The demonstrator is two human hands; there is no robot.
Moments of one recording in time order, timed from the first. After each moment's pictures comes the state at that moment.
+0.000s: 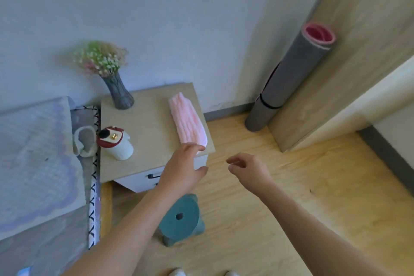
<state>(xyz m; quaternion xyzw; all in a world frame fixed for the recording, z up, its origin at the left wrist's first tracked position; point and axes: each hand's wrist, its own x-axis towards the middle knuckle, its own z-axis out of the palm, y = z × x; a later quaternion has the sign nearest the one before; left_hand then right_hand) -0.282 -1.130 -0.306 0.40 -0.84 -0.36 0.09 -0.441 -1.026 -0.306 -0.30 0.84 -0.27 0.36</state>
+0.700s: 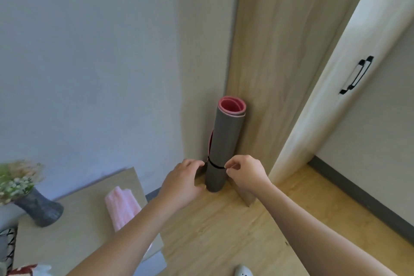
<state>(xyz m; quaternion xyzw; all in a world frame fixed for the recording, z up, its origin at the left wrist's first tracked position) -0.532 -1.168 -0.193 0.23 -0.94 -0.25 0.07 -0.670 -1.037 -0.174 -0.28 0.89 -0.29 0.20</state>
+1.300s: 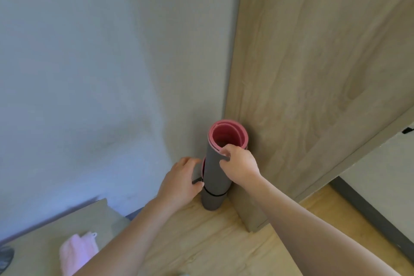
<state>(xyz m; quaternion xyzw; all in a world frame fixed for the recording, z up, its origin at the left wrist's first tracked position) -0.779 -1.283 -0.222 0.30 -0.91 -0.27 0.05 -0.928 -1.185 -0.199 -0.35 0.88 -0.25 0.22</state>
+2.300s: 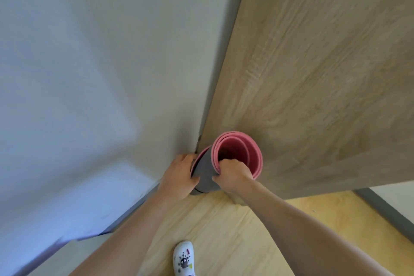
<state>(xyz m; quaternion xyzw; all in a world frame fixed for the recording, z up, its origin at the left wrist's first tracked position) -0.870 -1.411 -0.308 0.18 -0.92 -0.34 -0.07 -0.960 -1.282 -0.264 -0.25 0.91 -0.01 0.32</state>
